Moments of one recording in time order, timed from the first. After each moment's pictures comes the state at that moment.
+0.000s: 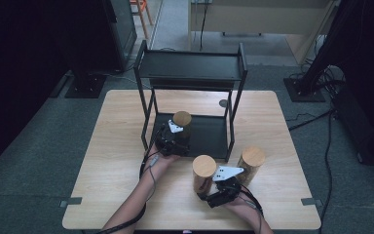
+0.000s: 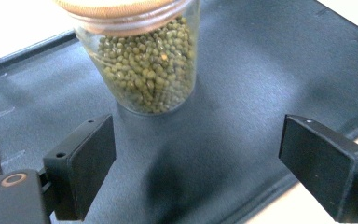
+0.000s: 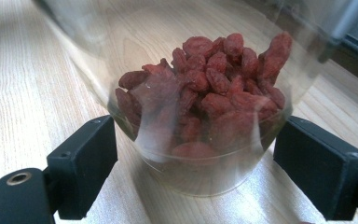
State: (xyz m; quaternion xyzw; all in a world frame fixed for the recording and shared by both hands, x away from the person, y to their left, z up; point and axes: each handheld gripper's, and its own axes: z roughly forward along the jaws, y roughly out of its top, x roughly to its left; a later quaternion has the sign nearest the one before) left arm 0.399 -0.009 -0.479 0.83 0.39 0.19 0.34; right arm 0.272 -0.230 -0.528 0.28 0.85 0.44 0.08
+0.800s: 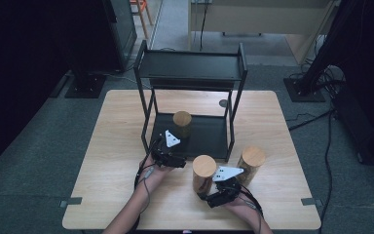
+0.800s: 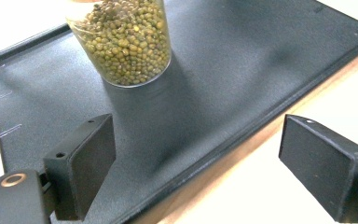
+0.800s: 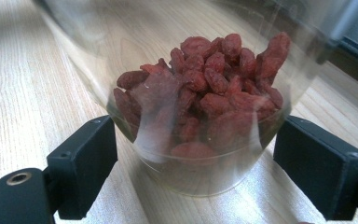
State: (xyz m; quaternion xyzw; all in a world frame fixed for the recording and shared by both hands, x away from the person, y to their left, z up) left arm 0.362 0.001 -0.484 0.84 0.35 0.21 0.35; right arm 0.271 -0.229 -0.528 0.28 0.85 0.43 0.09
